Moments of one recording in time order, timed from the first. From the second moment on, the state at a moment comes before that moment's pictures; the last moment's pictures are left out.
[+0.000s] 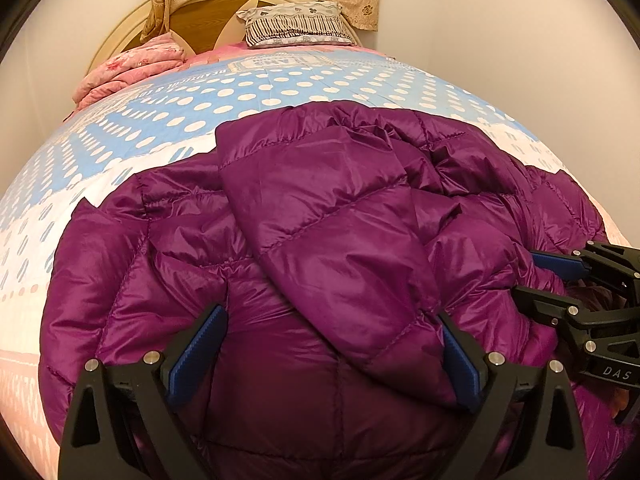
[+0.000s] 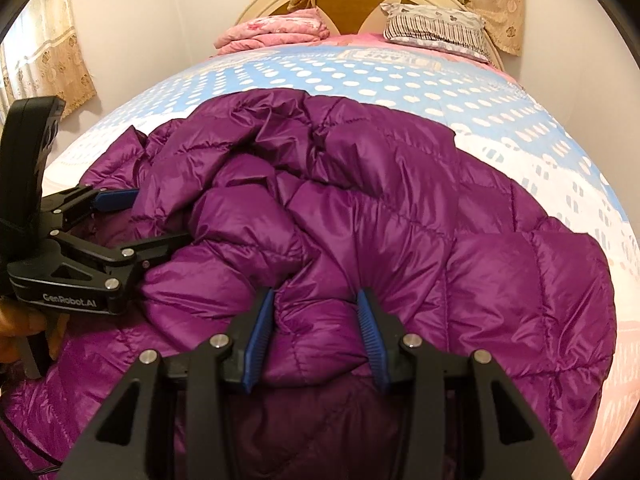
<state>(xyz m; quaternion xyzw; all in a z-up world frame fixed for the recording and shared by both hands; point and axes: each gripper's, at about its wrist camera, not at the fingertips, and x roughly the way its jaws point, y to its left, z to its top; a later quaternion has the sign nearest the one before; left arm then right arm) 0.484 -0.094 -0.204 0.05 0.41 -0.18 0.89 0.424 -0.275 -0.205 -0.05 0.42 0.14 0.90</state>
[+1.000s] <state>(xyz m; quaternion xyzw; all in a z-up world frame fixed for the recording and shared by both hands) 0.534 -0.066 -0.132 -0.02 0.37 -0.10 0.92 0.470 -0.270 -0.143 0.00 0.38 0.10 0.92</state>
